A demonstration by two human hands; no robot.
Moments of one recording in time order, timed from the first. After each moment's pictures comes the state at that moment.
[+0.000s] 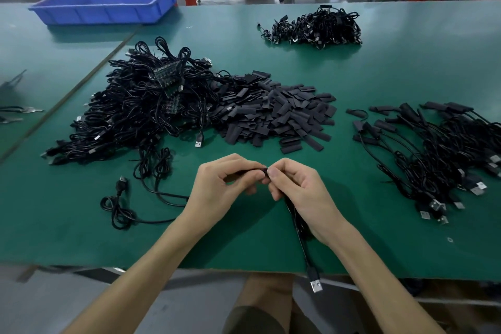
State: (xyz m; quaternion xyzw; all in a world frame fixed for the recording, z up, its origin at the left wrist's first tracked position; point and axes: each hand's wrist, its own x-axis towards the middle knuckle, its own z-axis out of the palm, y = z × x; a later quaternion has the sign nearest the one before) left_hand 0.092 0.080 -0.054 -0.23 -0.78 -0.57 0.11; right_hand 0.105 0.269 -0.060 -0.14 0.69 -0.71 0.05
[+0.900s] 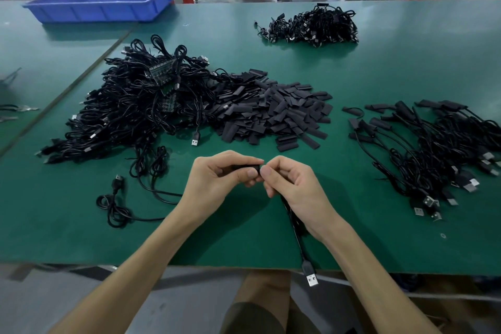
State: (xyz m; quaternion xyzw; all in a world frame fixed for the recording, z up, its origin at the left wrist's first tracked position) left_hand 0.090 0.078 -0.055 -0.21 -0.71 -0.67 0.03; right_hand 0.104 0.268 -0.061 -0.14 0.70 -0.70 0.05
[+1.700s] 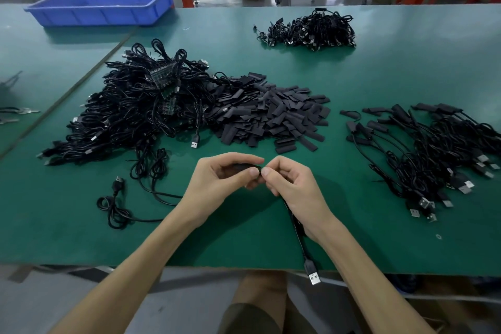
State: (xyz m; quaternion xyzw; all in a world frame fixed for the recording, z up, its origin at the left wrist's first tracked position) left_hand 0.093 0.081 -0.051 -0.16 -0.69 -0.71 -0.03; right_hand 0.108 0.266 -0.056 -0.12 0.70 -0.70 0.02
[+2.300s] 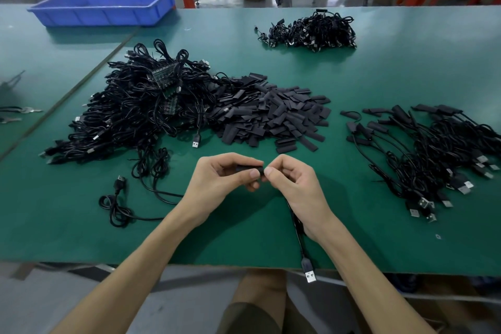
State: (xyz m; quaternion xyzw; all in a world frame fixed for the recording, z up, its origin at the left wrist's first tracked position) left_hand 0.092 0.081 -0.051 -0.15 -0.68 -0.72 -0.04; right_hand 0.110 0.264 -0.052 -0.11 0.70 -0.71 0.00
